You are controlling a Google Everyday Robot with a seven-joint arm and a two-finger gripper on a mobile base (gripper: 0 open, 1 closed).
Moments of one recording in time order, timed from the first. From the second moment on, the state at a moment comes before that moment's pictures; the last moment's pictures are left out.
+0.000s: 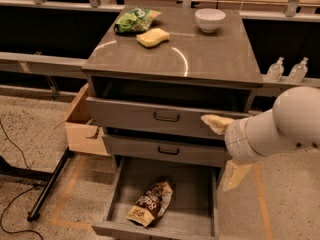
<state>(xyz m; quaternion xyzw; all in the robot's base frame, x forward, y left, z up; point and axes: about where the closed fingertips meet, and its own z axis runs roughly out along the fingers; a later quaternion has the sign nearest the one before) 0.464 -0.144 0.763 -0.78 0.56 -0.03 0.28</state>
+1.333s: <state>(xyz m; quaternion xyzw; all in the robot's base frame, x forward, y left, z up) 0.487 -0.083 0.602 -0.88 0.39 0.00 0.27</state>
